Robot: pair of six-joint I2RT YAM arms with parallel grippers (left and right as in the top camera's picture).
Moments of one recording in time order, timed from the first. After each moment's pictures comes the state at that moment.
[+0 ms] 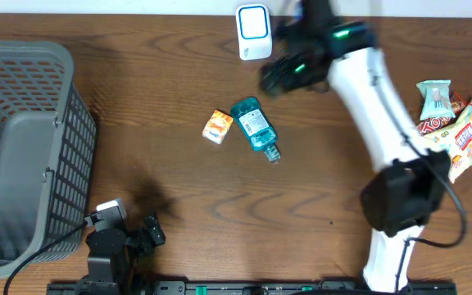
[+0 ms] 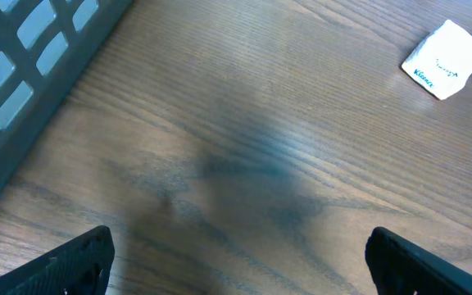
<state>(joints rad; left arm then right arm) -0.10 0.01 0.28 -0.98 -0.12 -0.38 0.36 2.08 2.00 -1.13 -0.23 -0.05</state>
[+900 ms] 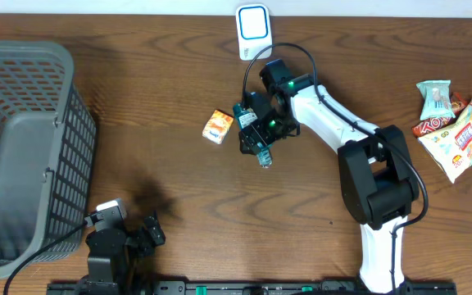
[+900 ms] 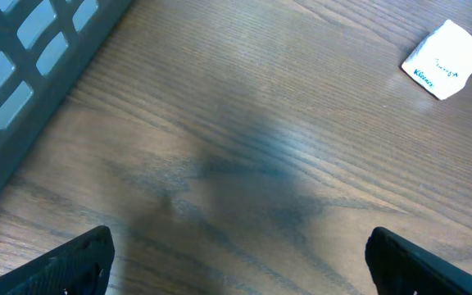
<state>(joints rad) -0.10 0.01 0.28 -0.98 -0.12 -0.38 0.44 2.17 1.59 -0.87 -0.37 -0.19</state>
